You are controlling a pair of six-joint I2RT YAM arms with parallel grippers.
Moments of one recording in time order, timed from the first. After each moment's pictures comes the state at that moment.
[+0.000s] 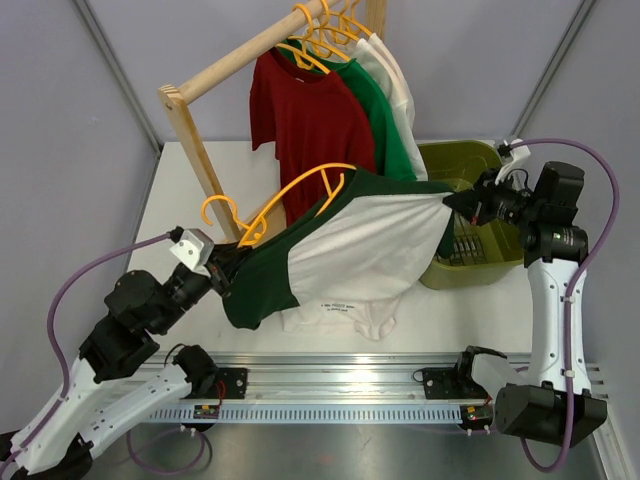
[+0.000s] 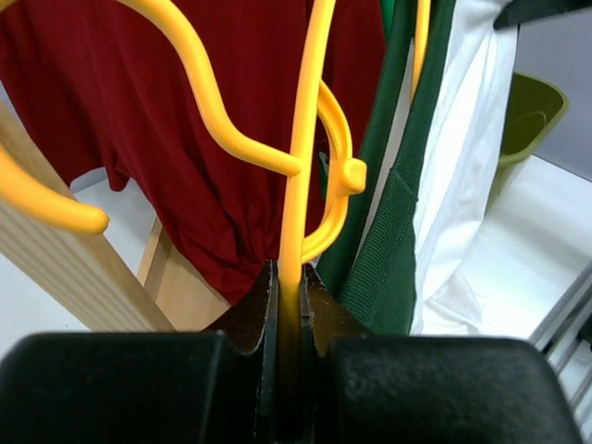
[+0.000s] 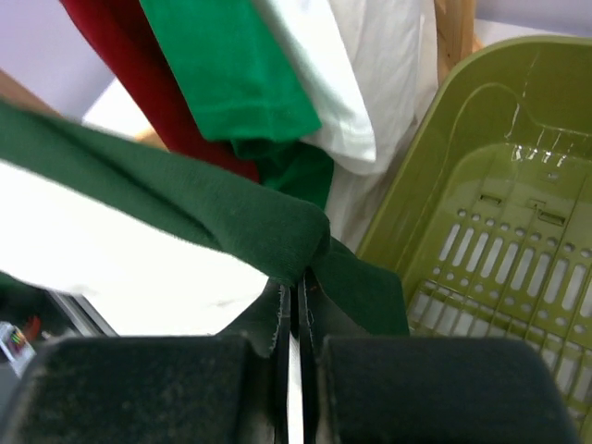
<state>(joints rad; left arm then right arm) -0.78 0.42 0.86 -0.42 -0.08 0.01 -0.21 1.05 1.22 -0.59 -0.87 -0.01</state>
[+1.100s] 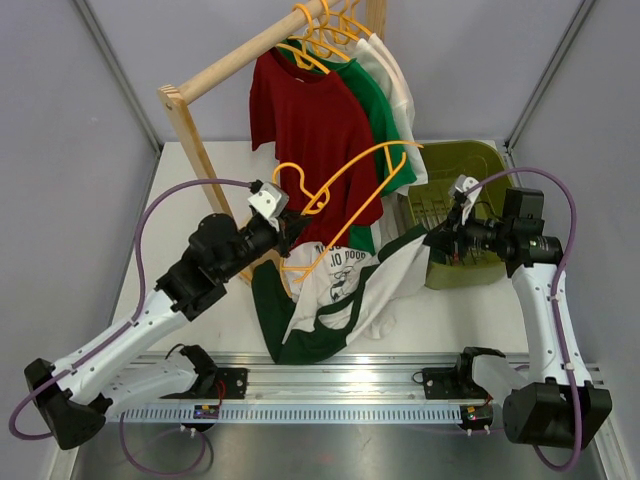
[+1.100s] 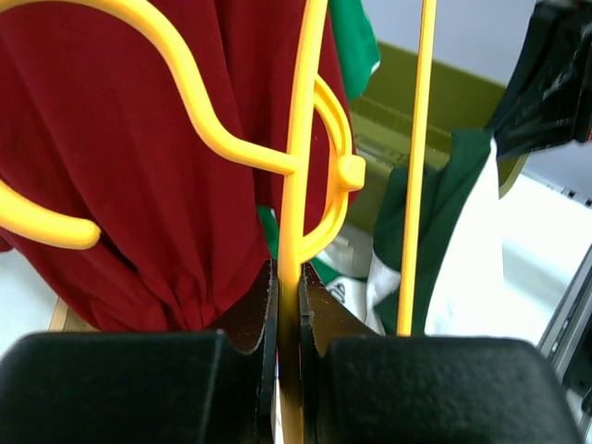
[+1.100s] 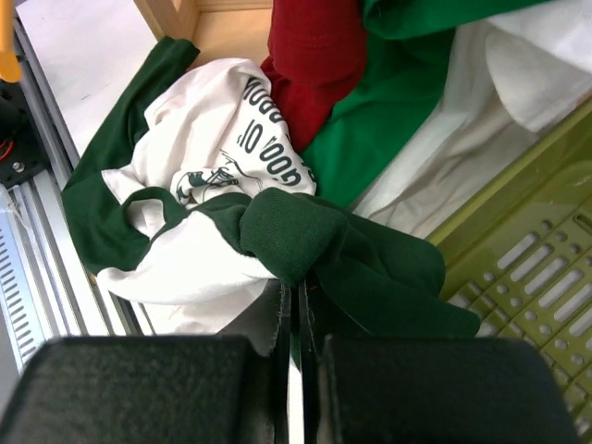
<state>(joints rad) -0.78 0.93 0.92 -0.01 0.06 -0.04 -0.10 1.02 1.01 -0.73 -1.04 -0.54</state>
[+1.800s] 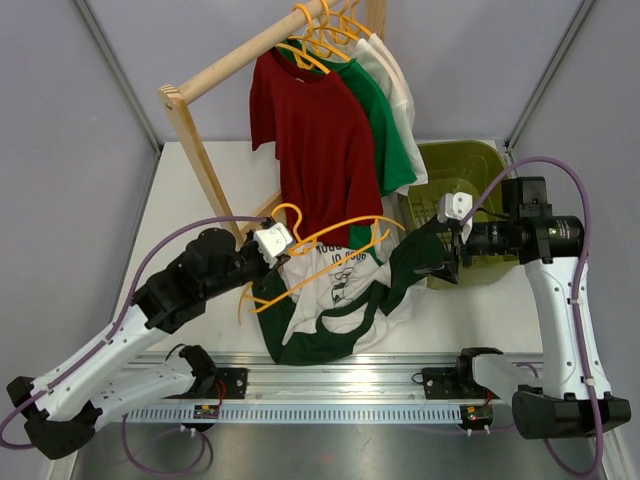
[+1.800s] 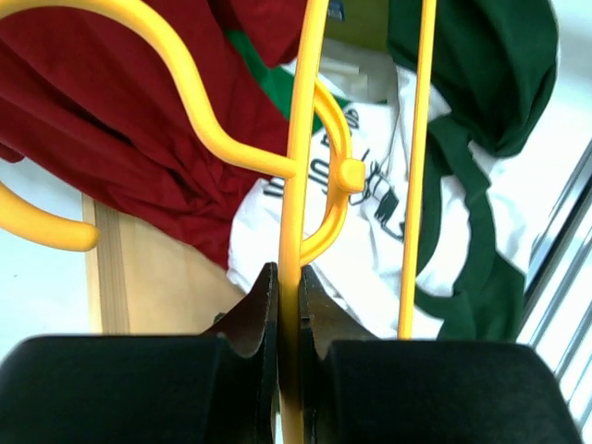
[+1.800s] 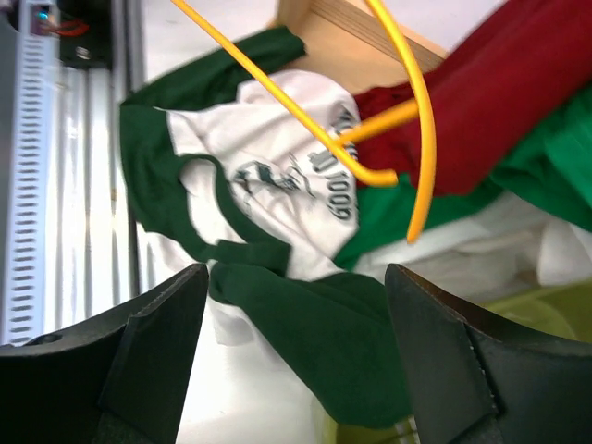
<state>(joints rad) -0.82 0.80 0.95 -0.51 0.08 0.21 -0.01 1.08 1.37 -1.32 -1.11 -1.20</state>
